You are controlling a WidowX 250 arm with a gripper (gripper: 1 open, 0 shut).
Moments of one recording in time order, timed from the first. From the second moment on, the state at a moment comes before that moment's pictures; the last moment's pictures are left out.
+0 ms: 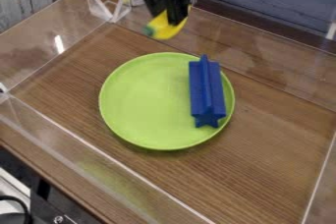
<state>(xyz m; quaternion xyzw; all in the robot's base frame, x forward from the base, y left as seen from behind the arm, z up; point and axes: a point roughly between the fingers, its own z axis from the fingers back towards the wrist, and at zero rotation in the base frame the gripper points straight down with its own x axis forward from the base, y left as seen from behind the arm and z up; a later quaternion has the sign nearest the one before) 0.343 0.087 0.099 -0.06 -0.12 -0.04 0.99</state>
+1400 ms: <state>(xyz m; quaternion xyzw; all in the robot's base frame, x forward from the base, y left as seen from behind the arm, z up) 0.368 0.093 0.038 -0.06 -0.12 -0.06 0.99</state>
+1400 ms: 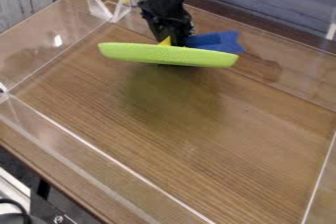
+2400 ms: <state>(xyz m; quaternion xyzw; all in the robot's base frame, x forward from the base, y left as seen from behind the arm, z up) 0.311 0.050 0.034 -0.07 -0.10 -0.14 0.98</state>
